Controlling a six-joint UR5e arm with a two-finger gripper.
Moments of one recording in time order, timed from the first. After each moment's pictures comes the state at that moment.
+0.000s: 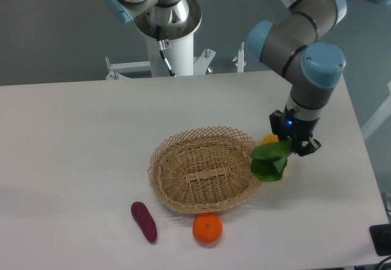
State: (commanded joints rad) arm 2.74 -1.94 -1.71 -1.02 1.48 1.72
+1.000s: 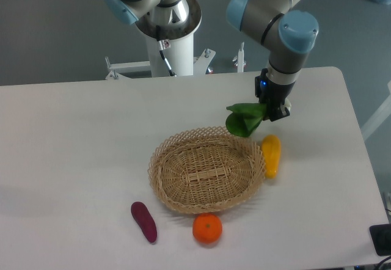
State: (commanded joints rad) arm 2.81 -1.74 -1.95 -1.03 1.54 2.14
